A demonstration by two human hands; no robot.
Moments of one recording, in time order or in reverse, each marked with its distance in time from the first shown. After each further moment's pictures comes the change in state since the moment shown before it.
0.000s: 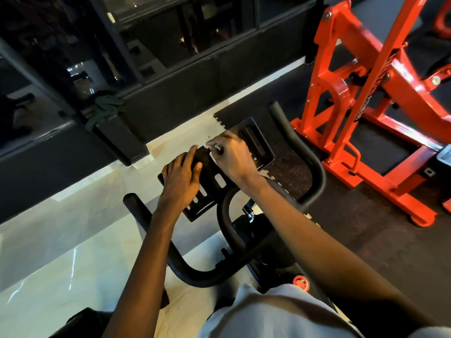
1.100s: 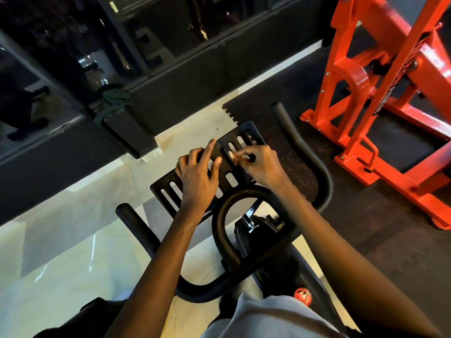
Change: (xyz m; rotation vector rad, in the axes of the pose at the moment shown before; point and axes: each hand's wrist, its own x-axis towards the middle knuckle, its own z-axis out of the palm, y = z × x) left_hand 0.030 0.046 0.046 0.054 0.288 0.062; right_hand -0.009 0.072 -0.039 0.307 -0.211 0.226
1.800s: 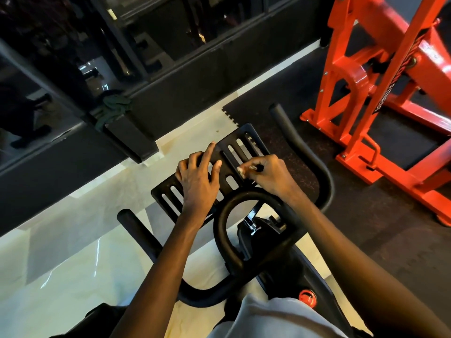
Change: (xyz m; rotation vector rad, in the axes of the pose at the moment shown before) left_hand 0.001 -0.004 0.005 0.033 -0.005 -0.018; right_hand -0.014 0.016 -0.004 0.047 -0.048 0.124
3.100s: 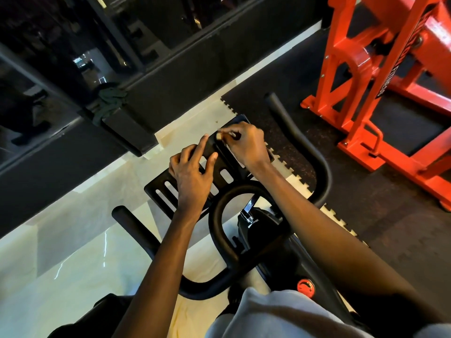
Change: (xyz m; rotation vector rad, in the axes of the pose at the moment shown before) left_hand -0.001 0.003 0.003 -0.091 0.068 -0.005; right_hand 0.051 -0.026 0.020 -0.013 0.314 -0.152
